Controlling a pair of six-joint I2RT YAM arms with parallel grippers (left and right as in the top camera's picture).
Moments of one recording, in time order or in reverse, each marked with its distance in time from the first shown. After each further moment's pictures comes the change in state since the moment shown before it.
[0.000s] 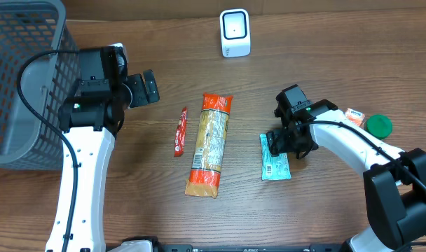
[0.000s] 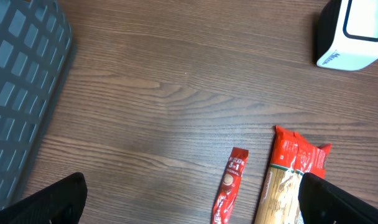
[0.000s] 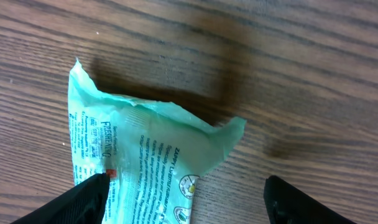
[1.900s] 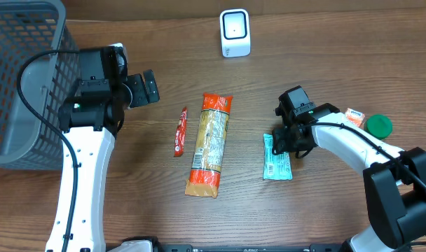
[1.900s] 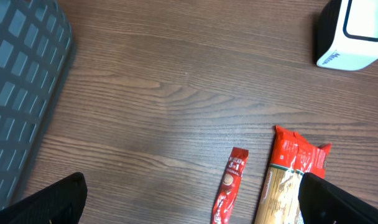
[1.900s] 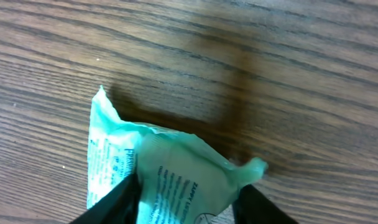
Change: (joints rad) left arm 0.000 0.000 0.000 0.000 0.000 0.000; right arm -0.019 0.001 -0.050 0.111 -0.018 0.006
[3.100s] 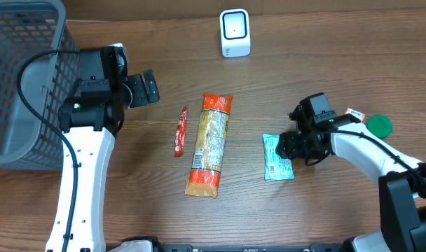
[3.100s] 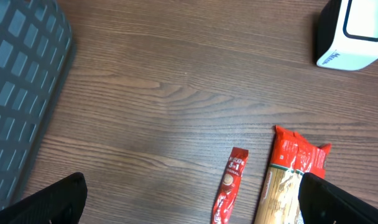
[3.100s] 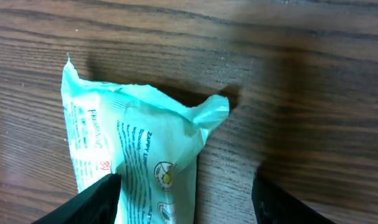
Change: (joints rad) left arm 0.000 0.000 0.000 0.000 0.000 0.000; right arm -0.109 -0.091 -0.149 0.084 -0.171 0.023
